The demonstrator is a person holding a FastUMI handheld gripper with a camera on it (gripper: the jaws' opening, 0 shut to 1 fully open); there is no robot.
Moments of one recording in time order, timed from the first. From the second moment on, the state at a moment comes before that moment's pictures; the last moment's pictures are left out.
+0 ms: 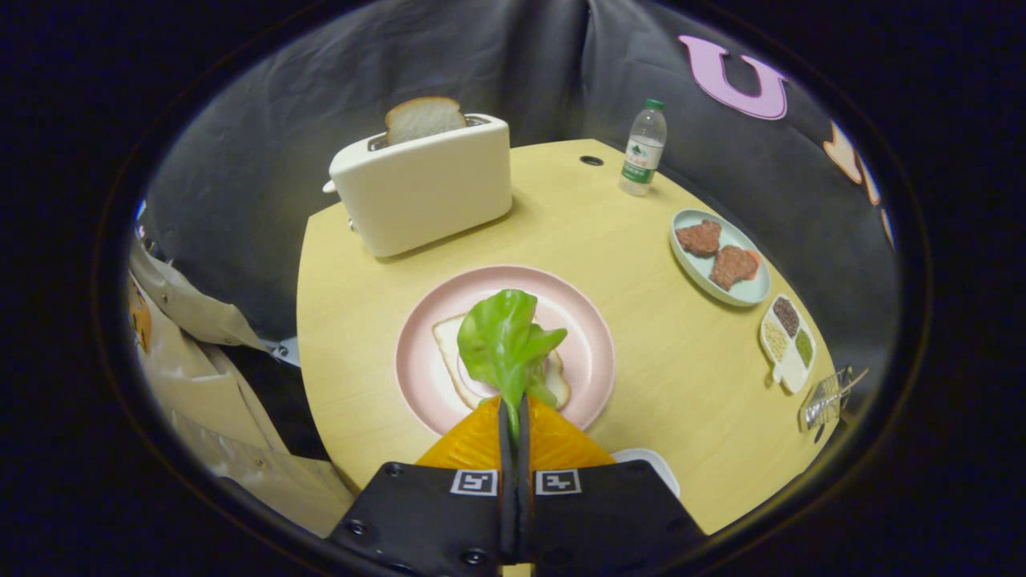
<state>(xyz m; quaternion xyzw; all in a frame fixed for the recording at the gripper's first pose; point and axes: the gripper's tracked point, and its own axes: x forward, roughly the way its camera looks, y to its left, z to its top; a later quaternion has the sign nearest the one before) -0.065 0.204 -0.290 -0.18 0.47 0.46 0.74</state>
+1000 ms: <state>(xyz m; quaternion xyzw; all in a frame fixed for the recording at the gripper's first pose) -0.055 0.264 -0.318 -0.19 0.47 0.46 0.73</state>
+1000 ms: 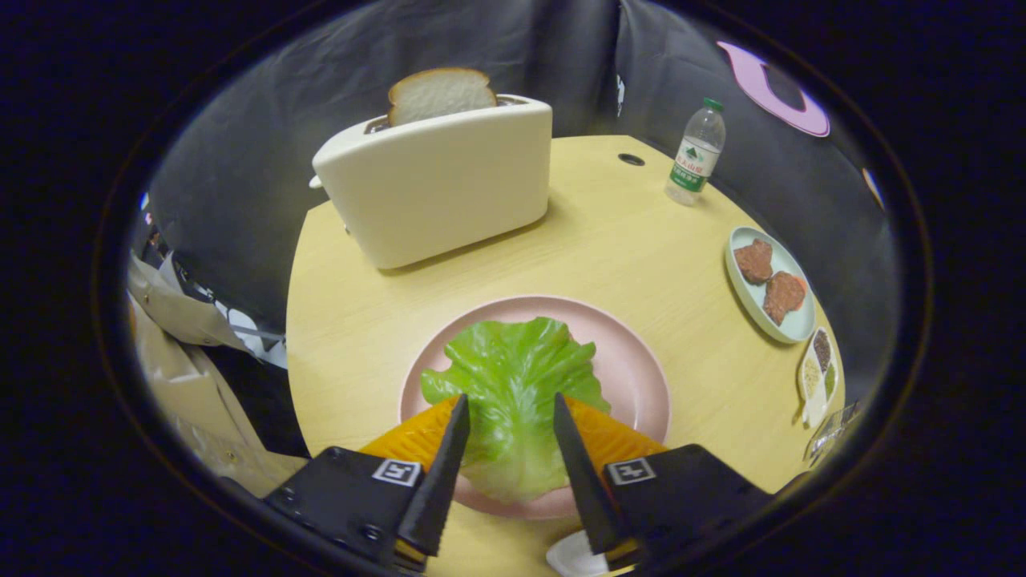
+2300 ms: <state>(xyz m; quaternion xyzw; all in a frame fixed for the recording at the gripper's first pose) -0.005 0.467 -0.157 -0.05 0.36 0.47 0.81</state>
